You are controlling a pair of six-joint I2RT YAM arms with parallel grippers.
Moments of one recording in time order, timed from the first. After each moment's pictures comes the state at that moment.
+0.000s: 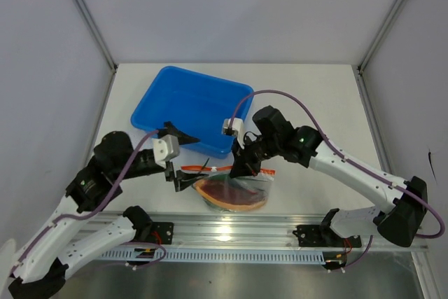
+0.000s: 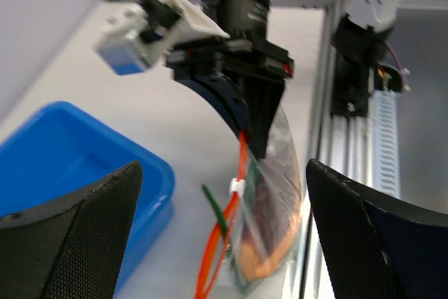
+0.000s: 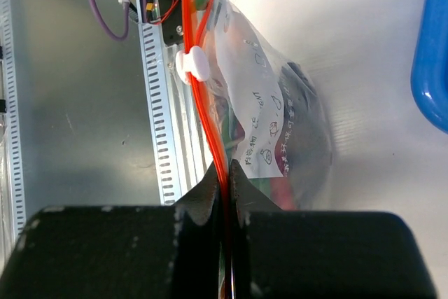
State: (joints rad) left arm -0.74 0.68 0.98 -0.51 0.58 0.22; right arm 0.89 1.30 1.20 -0.64 -0.64 -0.05
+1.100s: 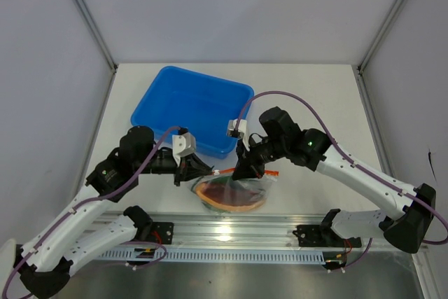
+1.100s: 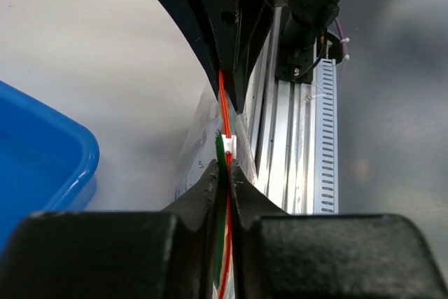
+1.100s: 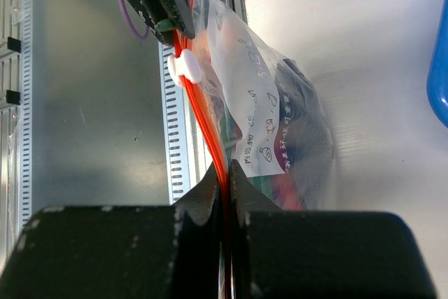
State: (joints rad) left arm -0.68 0.72 0.87 -0.51 0.72 0.12; right arm 0.88 1.23 1.17 -0.64 -0.69 -0.06
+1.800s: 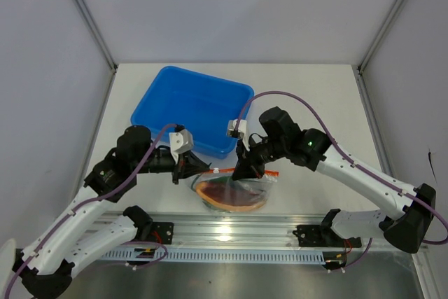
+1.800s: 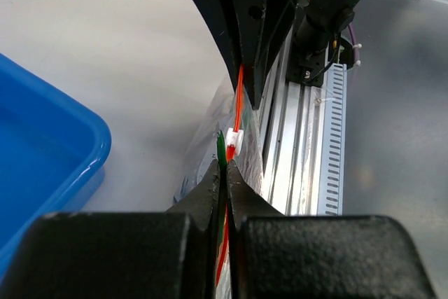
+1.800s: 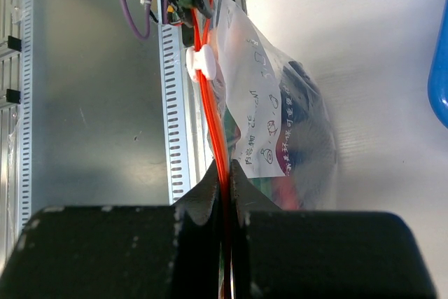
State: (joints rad) left arm -0.64 0.70 0.87 -0.52 0.72 0.10; right arm 0.89 1.23 1.17 -0.64 -0.69 -0.07
